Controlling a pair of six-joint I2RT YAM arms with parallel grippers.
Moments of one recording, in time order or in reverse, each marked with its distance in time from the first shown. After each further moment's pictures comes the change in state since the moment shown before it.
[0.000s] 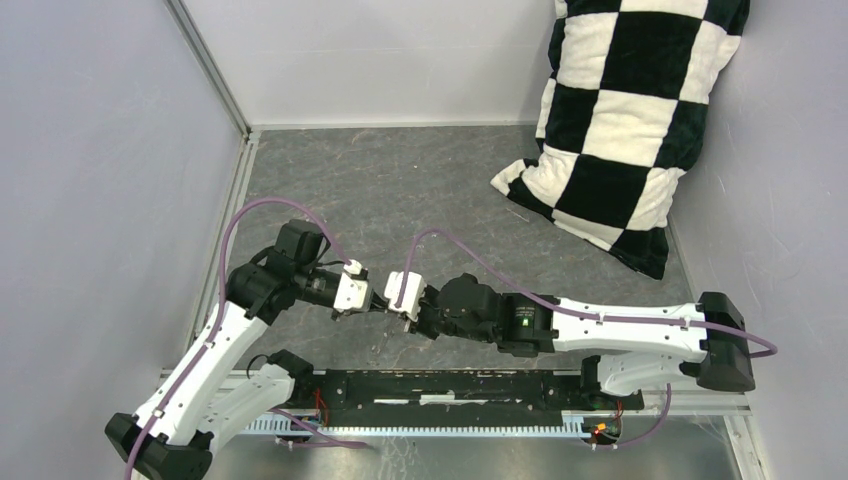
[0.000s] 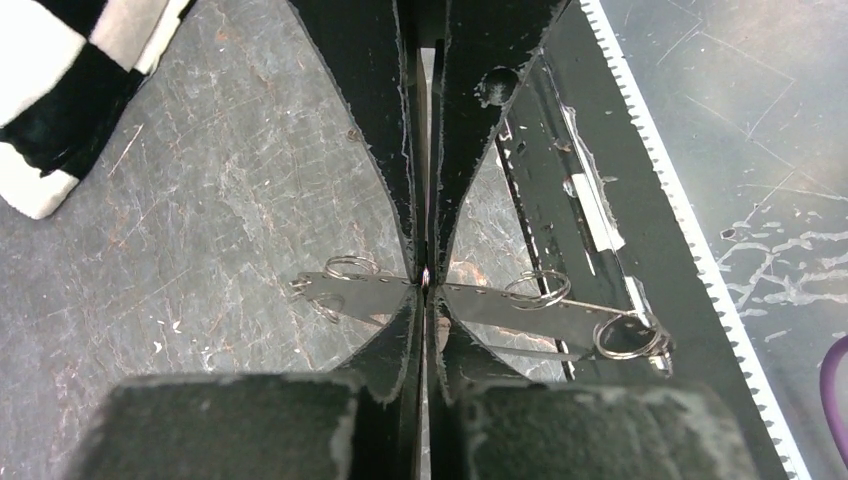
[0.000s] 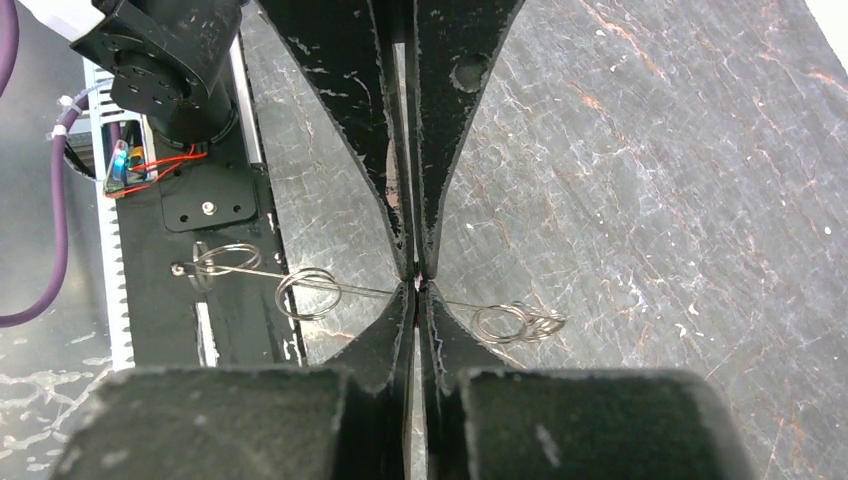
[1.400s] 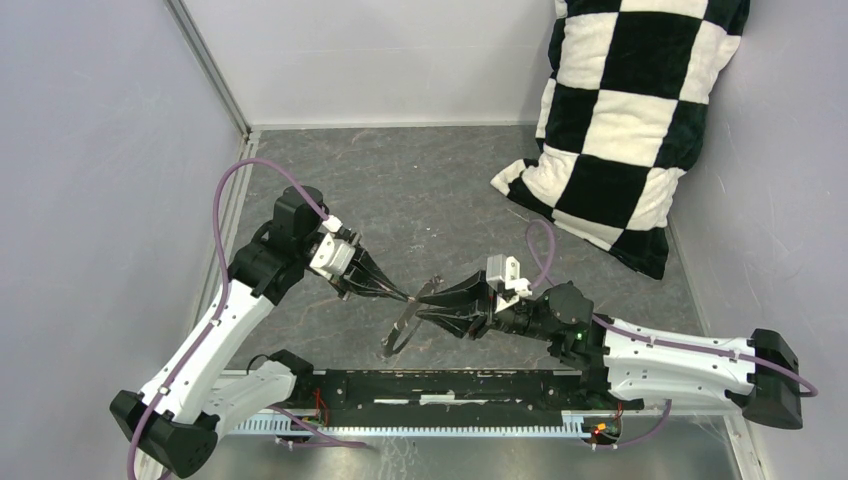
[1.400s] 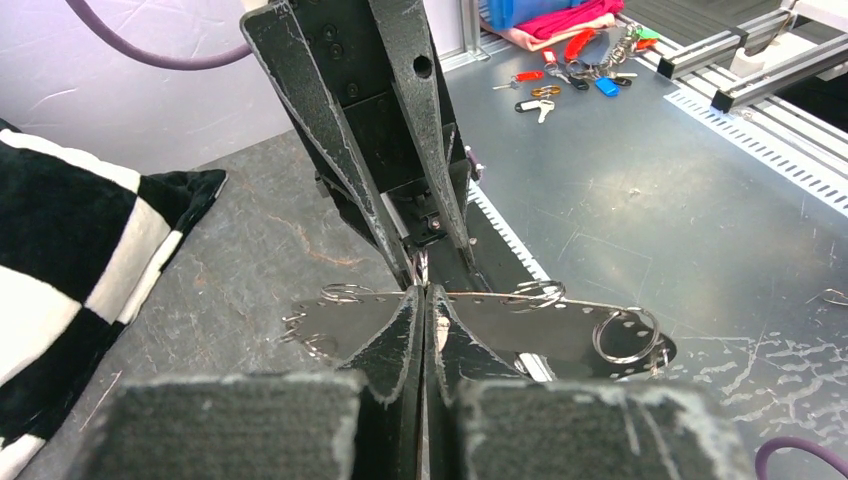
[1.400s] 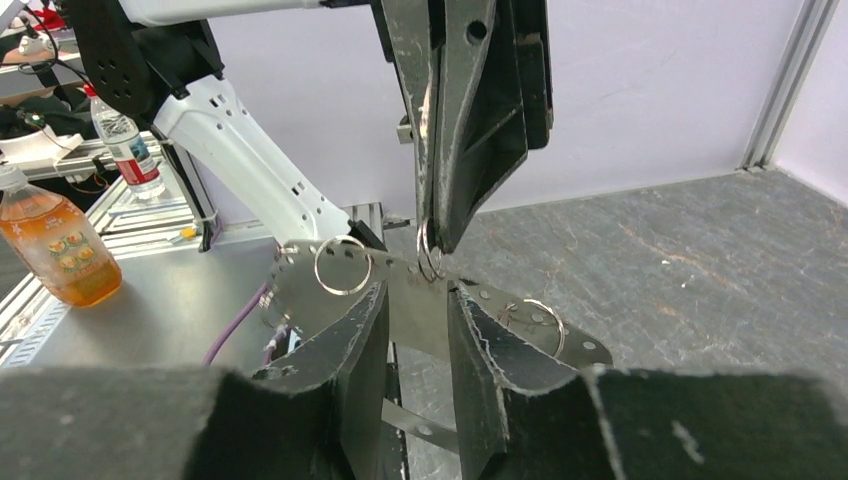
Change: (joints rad) left arm -0.001 0.124 0.125 0.362 0.456 -0.360; right arm -0.146 -0.389 -0.455 0.704 -0.309 0.265
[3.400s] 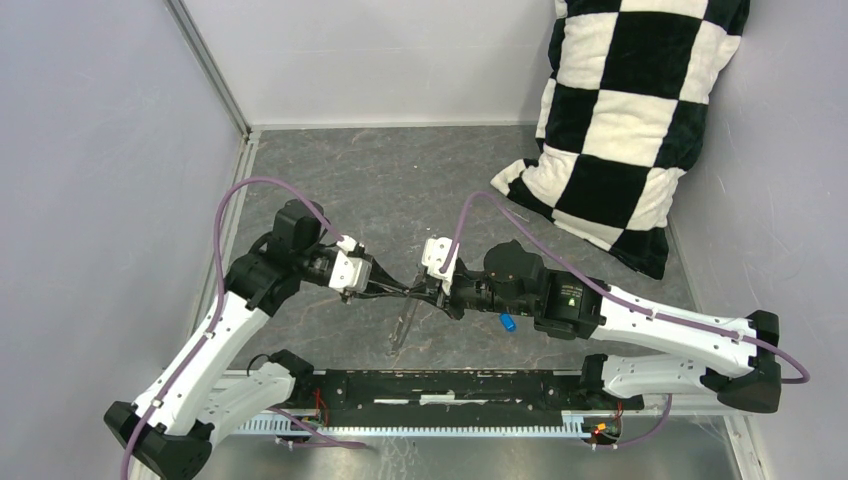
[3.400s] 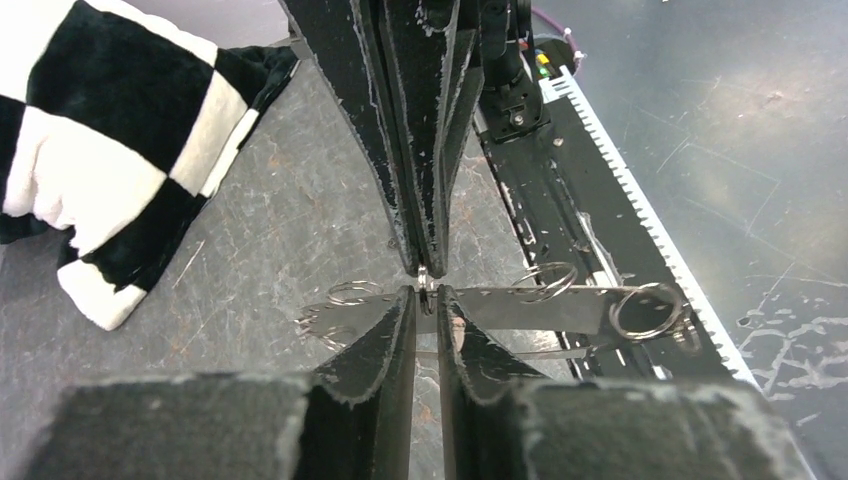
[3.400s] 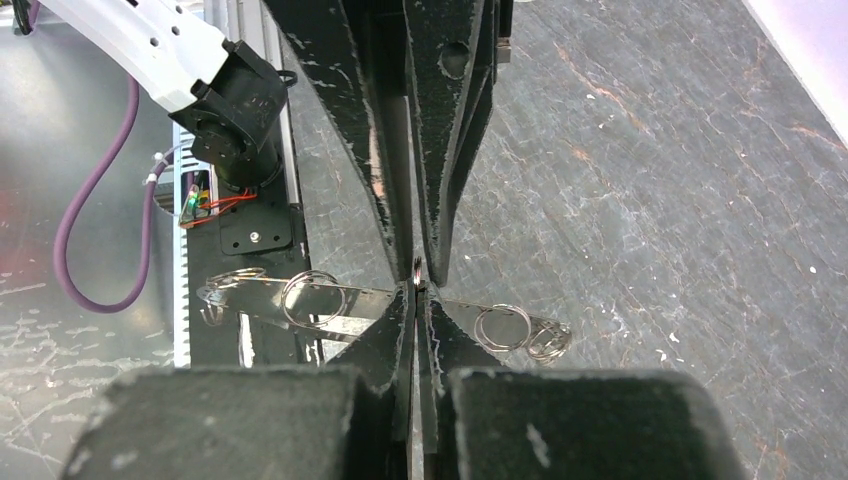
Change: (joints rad) left arm -0.028 -0.068 -0.041 -0.111 -0.313 0.156; right arm 0.000 0.225 0.525 -0.826 0.087 -0.248
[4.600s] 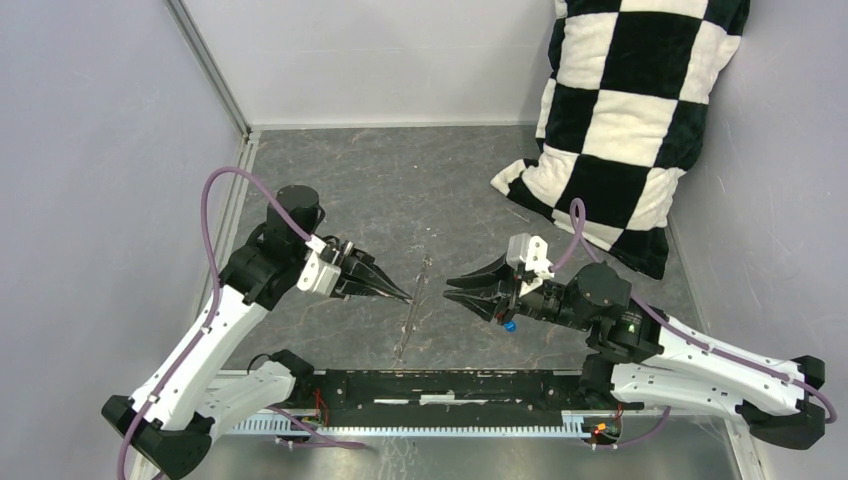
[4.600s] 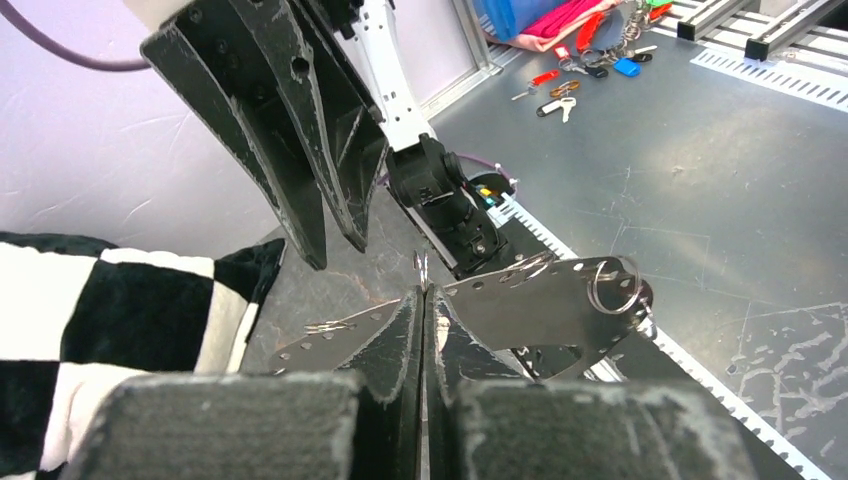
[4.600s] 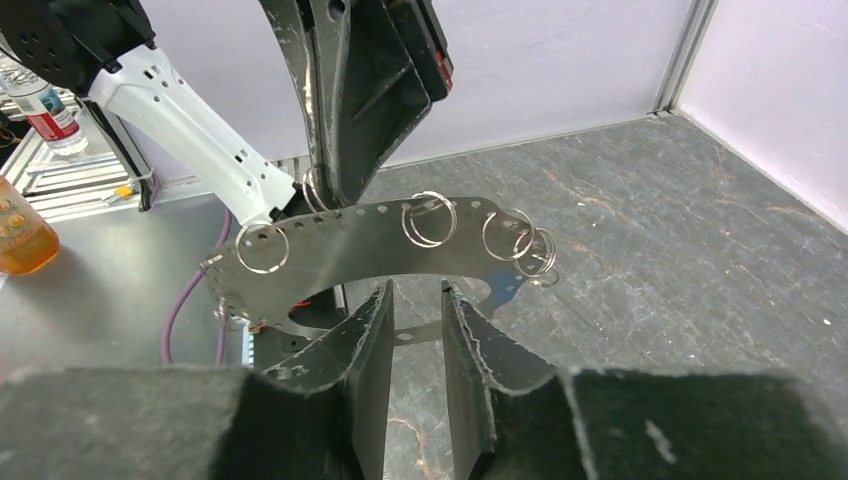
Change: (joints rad) left arm -0.027 0.042 0.090 0.123 0.324 0.013; right arm -0.069 -0.376 -0.264 0.257 -0.061 0.168
